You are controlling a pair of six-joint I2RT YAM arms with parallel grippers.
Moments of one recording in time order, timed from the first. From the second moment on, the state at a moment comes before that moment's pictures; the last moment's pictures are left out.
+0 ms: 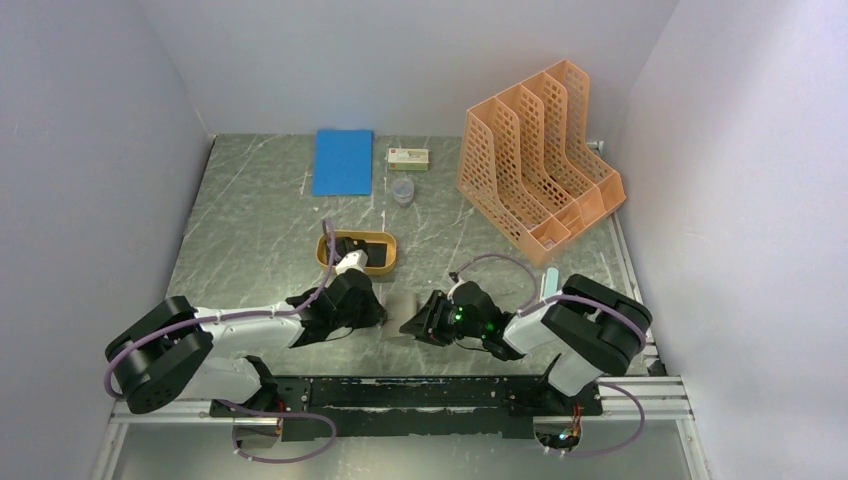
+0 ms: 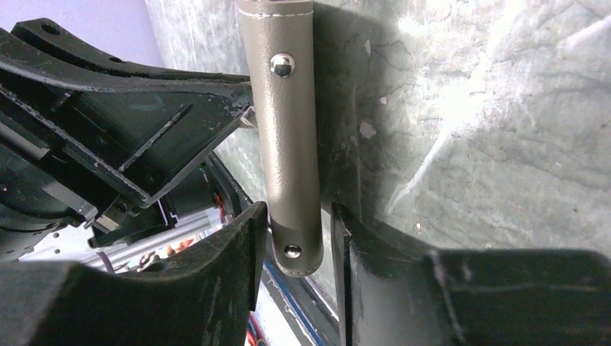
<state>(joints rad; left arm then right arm) -0.91 1.30 0.42 0.09 -0.17 -0.96 0.91 1.56 0.25 0.77 -0.23 1.28</state>
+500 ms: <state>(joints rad) -0.91 1.30 0.39 0.13 -0.17 -0.98 0.92 1.67 0.26 0.92 -0.28 1.32</state>
